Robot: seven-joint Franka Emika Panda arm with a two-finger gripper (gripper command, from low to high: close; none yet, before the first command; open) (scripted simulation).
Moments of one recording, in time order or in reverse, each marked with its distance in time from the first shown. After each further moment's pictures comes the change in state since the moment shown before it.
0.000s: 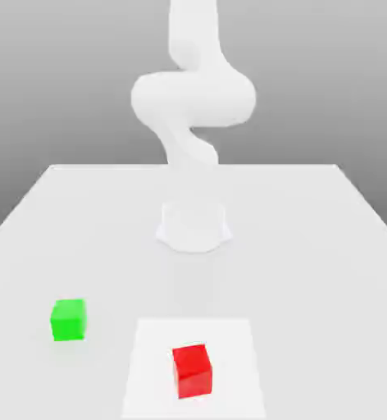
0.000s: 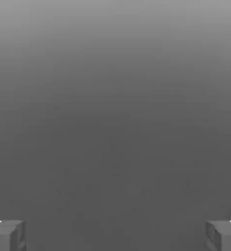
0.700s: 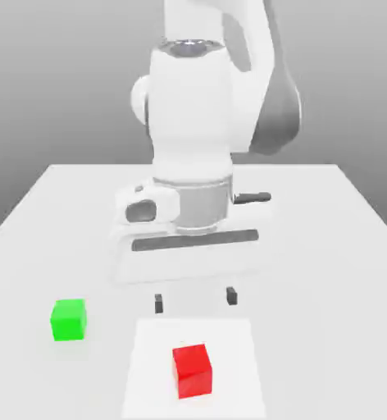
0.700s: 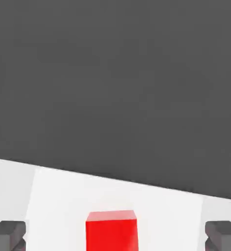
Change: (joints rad) arm 0.055 0.767 -0.054 -0.245 0.028 0.352 -0.212
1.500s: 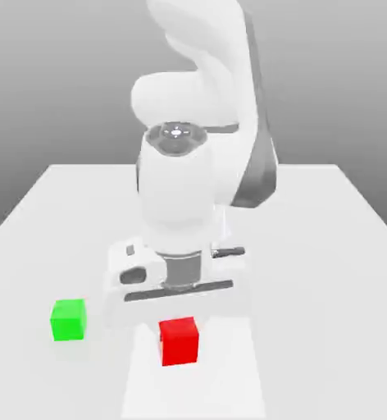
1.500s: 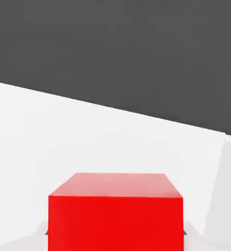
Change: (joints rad) arm -0.099 0.009 -0.063 -0.061 -0.076 0.016 -0.109
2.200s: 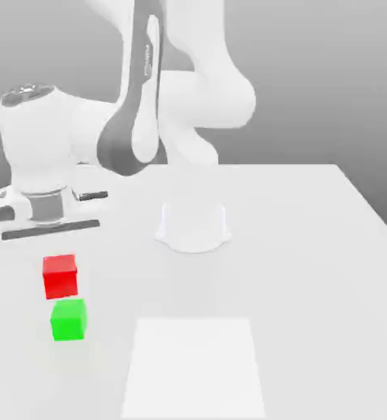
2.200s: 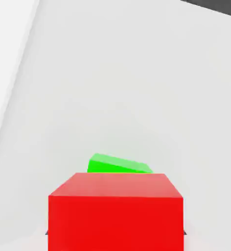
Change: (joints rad) arm -0.240 -0.078 -0.195 -0.134 0.058 0.050 -0.577
